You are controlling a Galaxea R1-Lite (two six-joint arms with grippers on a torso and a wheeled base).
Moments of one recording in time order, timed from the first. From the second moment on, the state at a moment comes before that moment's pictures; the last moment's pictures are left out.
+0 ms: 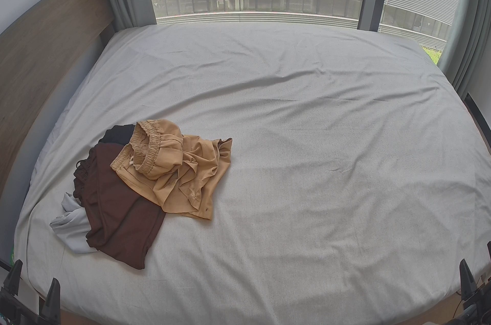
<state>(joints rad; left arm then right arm) 0.00 0.02 -0.02 0.00 0.02 -0.02 -0.01 0.02 -0.02 0.00 0.00 0.00</state>
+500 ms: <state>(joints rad) 0.00 0.02 -0.02 -0.01 0.02 -0.02 -0.01 0.02 -0.02 0.00 0.00 0.01</state>
